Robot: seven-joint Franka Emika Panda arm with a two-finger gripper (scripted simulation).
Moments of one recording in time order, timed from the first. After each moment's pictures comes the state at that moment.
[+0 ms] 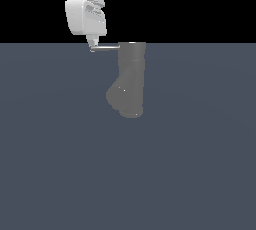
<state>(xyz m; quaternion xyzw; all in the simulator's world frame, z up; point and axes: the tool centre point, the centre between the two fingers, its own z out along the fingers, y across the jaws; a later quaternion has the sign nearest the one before) 0.055 0.112 0.270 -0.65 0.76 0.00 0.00</state>
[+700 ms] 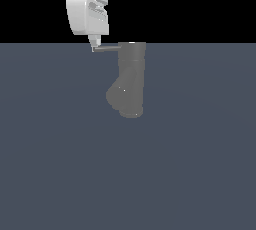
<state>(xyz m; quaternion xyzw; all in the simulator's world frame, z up) 0.027 0.098 0.270 -0.66 0.75 0.00 0.01</state>
